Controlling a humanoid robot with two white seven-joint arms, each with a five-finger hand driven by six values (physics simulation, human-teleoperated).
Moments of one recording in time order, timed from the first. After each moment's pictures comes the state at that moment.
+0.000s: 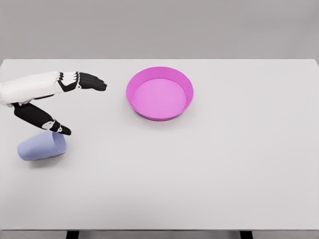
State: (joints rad) left arm -0.58 1.11 -0.59 -1.77 0.44 -0.61 -0.59; right arm -0.09 0.00 -0.32 0.30 -0.75 -0.19 0.61
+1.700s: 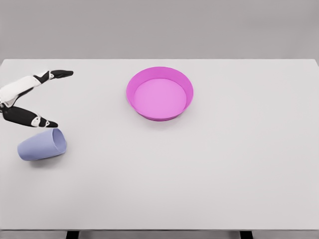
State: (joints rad) left arm -0.38 1.25 -0.64 -1.77 0.43 -0.43 -0.18; right arm -0.09 0.00 -0.32 0.30 -0.75 -0.19 0.61
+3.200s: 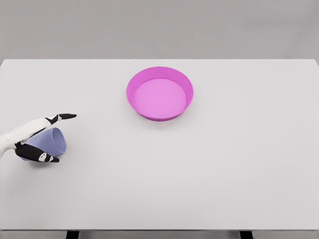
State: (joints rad) left arm -0.15 1.23 -0.63 -1.77 0.26 -0.27 -0.10; right arm -0.09 0.00 -0.32 0.30 -0.75 -0.19 0.61
